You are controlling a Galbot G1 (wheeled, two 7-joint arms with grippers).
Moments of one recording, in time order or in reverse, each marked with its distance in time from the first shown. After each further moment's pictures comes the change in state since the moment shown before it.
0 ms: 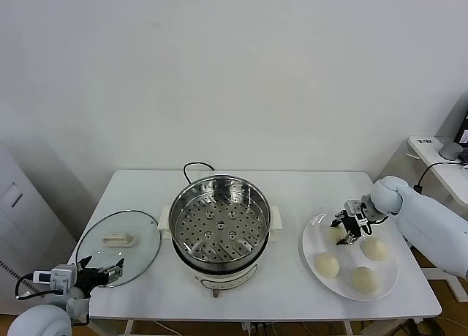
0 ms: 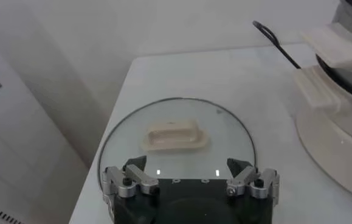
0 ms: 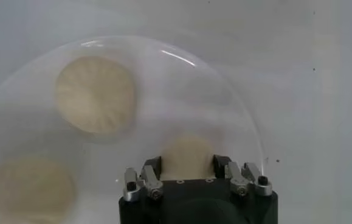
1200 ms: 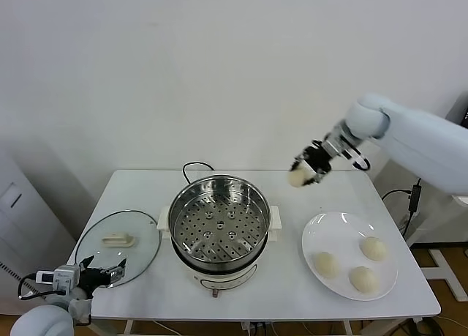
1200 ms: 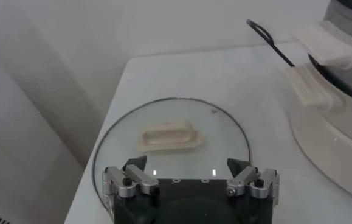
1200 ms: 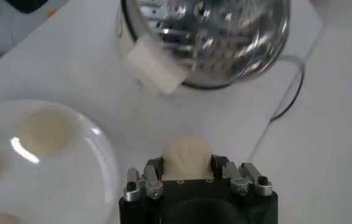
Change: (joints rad) left arm -0.005 0.009 0.017 -0.002 0.007 -0.005 -0.001; right arm 0.772 0.187 -0.570 0.215 0.259 0.388 -0.019
